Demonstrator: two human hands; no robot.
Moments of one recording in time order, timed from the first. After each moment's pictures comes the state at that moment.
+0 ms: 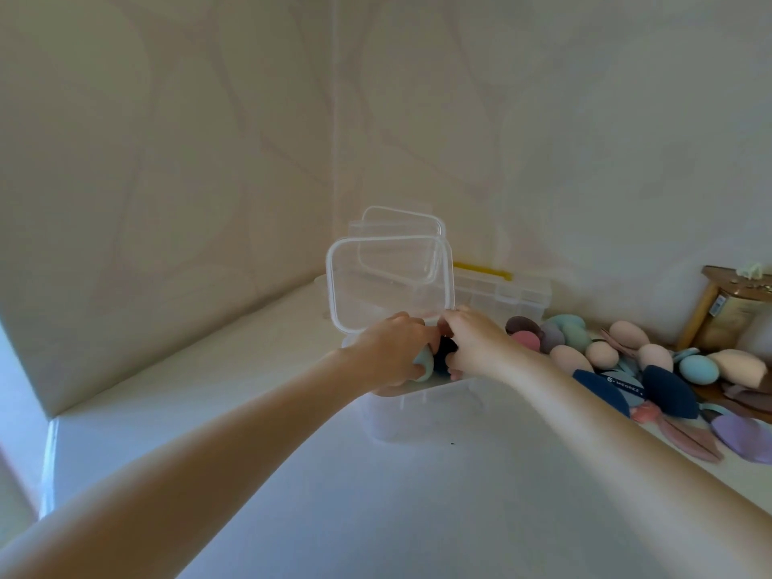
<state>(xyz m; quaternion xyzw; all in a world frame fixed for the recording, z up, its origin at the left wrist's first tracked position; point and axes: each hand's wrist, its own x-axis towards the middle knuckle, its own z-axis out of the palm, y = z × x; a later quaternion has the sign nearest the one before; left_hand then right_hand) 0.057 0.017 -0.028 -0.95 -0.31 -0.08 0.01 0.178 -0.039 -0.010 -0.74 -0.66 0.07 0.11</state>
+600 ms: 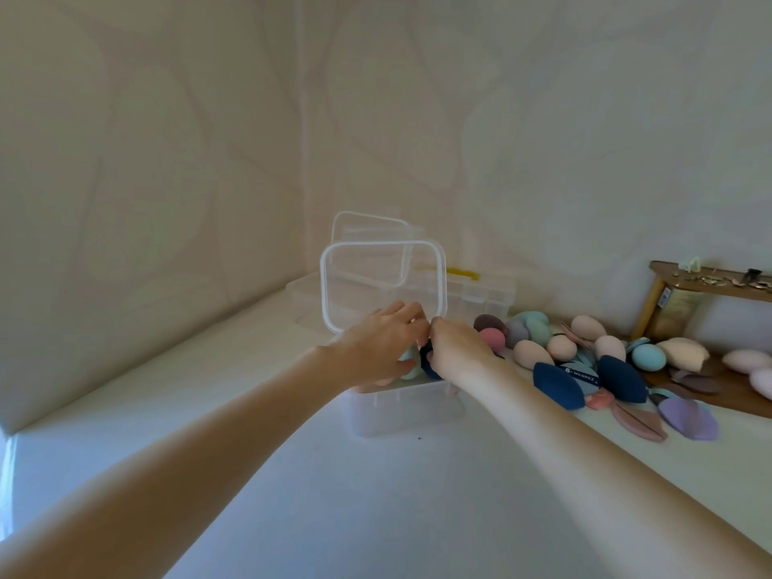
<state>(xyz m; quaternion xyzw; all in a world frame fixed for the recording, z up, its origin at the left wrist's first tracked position) 0.071 0.012 -0.026 -0.96 -0.23 -0.13 0.08 0.177 -0.053 -0.015 -0.81 -0.58 0.05 0.11</state>
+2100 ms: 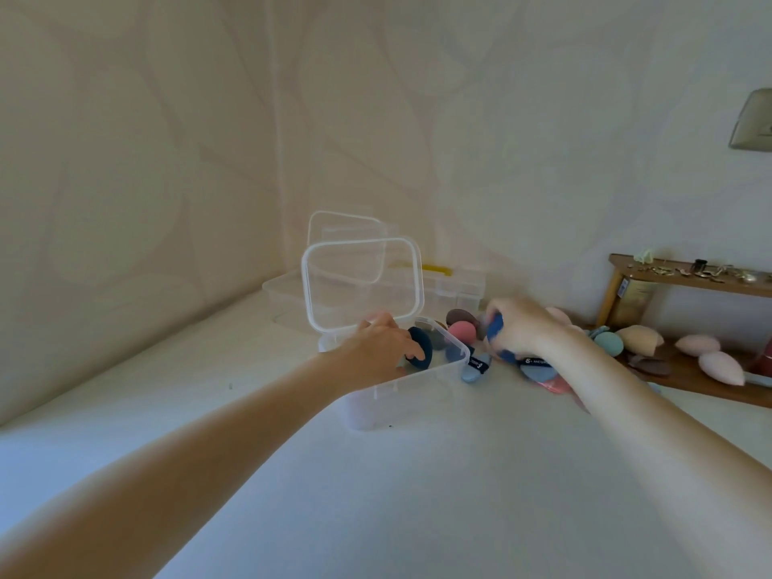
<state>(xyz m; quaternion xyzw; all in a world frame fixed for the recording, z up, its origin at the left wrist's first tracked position) 0.094 -0.006 -0.038 -0.97 -0.23 -0.08 0.08 0.270 -0.101 0.010 -0.86 -0.49 0.09 0.13</state>
